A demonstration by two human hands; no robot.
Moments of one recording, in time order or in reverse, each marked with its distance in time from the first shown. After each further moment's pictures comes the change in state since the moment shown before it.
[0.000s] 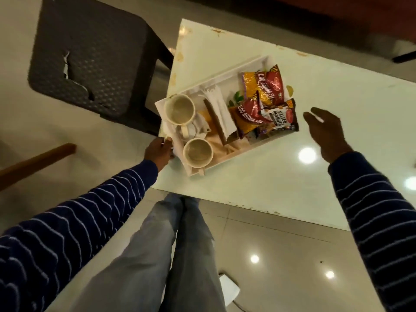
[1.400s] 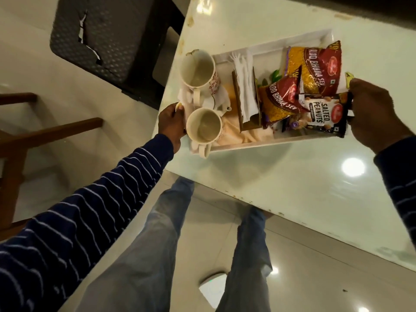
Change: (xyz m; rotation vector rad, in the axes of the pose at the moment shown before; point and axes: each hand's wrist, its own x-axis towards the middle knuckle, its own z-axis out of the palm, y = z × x) left_hand -0.023 0.020 0.069 -0.431 0.219 0.064; right_hand 0.033 0.016 -0.018 0.316 -0.287 -0.051
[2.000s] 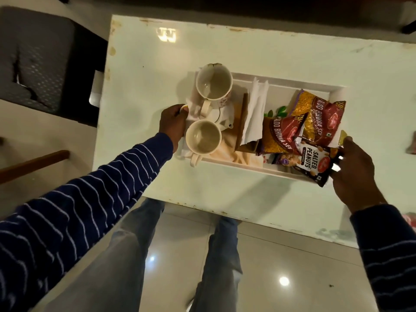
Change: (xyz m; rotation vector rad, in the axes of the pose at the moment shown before) left_hand -0.065 0.012 0.184 0.287 -0.194 0.204; right_hand -0.059 0.113 -0.182 0.354 0.313 0.216
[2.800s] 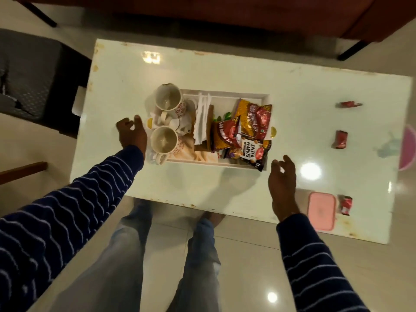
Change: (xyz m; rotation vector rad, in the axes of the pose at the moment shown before) left_hand -0.048 -0.004 -0.008 -0.112 0.498 -0.059; right_hand -0.042 0.057 -0.026 -0.260 0.121 -0.155
